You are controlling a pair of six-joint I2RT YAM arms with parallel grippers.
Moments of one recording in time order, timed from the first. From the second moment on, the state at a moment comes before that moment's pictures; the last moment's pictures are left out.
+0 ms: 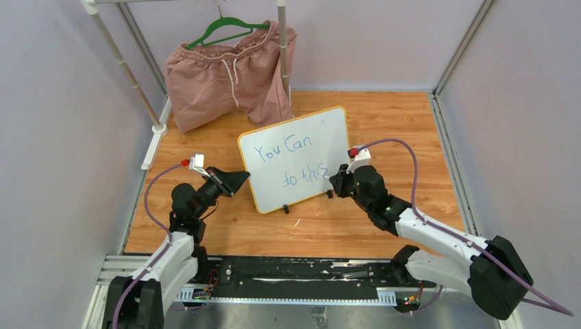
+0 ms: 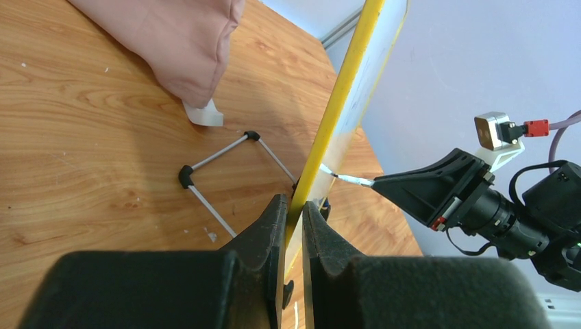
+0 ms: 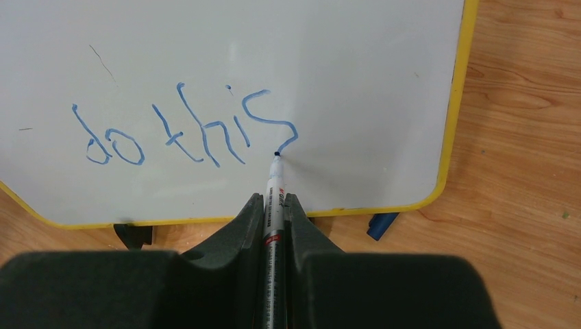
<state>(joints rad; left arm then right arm) -0.10 0.80 0.09 0.75 0.52 -0.85 0.71 1.01 0.47 0.15 0.21 0.36</state>
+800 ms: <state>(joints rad) -0.10 0.80 0.09 0.75 0.52 -0.85 0.73 0.93 0.47 0.09 0.21 0.37</state>
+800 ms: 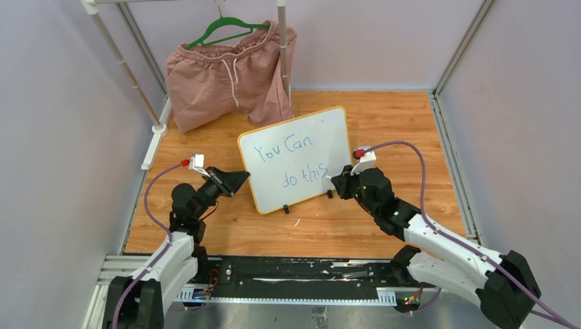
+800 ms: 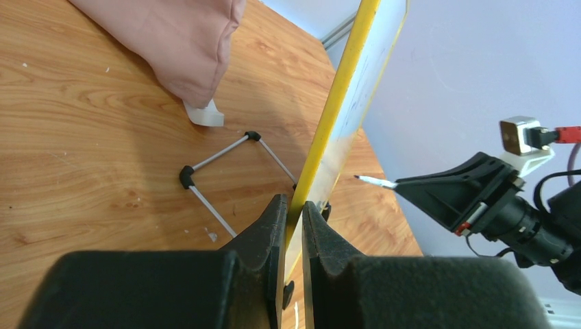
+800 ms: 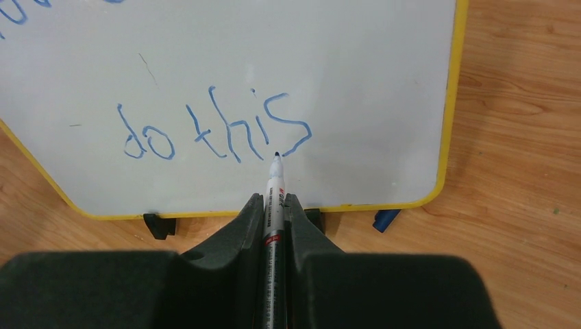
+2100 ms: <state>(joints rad) -0.10 0.78 0.07 0.75 0.51 -0.84 0.73 0.68 0.26 0.28 0.31 0.28</state>
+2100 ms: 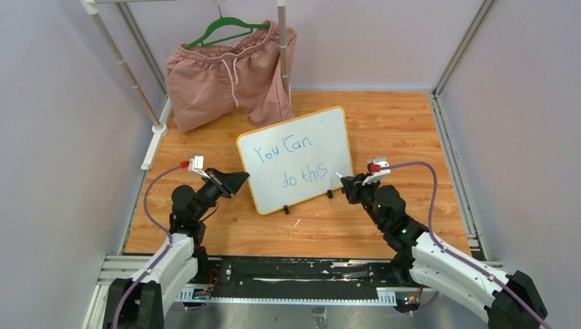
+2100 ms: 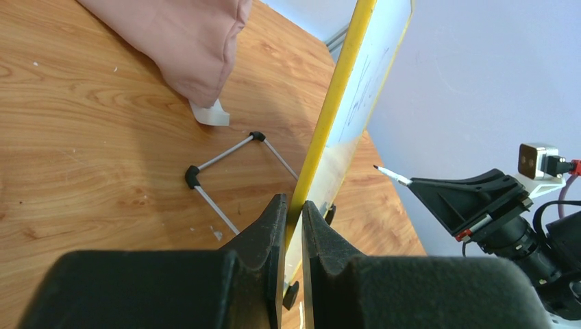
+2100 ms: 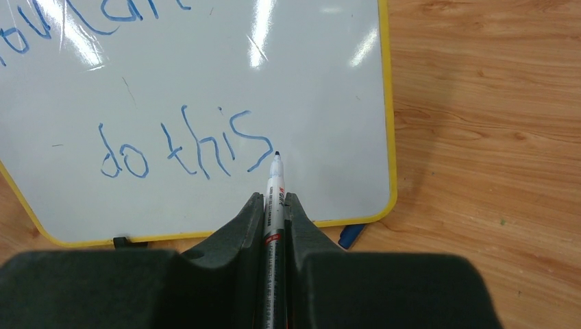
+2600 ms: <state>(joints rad) -0.10 0.78 0.07 0.75 0.51 -0.84 0.72 0.79 0.29 0.36 0.29 0.30</state>
